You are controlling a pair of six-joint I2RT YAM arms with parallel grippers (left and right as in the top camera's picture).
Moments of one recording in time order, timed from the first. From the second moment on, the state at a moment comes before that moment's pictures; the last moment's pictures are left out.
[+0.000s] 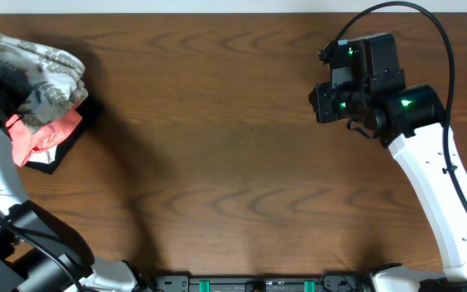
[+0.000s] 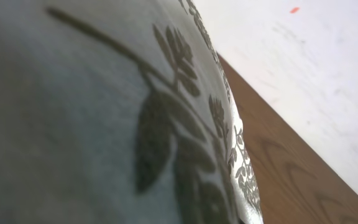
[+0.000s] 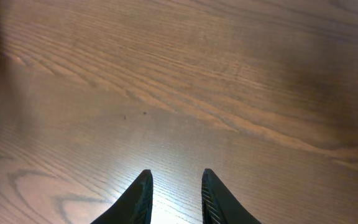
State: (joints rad) left arm 0.64 1.69 1.40 -0.42 0.39 -0.33; right arm 0.29 1.49 1.48 -0.93 -0.16 0.11
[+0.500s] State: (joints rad) left arm 0.72 1.79 1.40 -0.51 0.33 -0.33; right arm 0.29 1.49 1.48 -0.94 -0.16 0.11
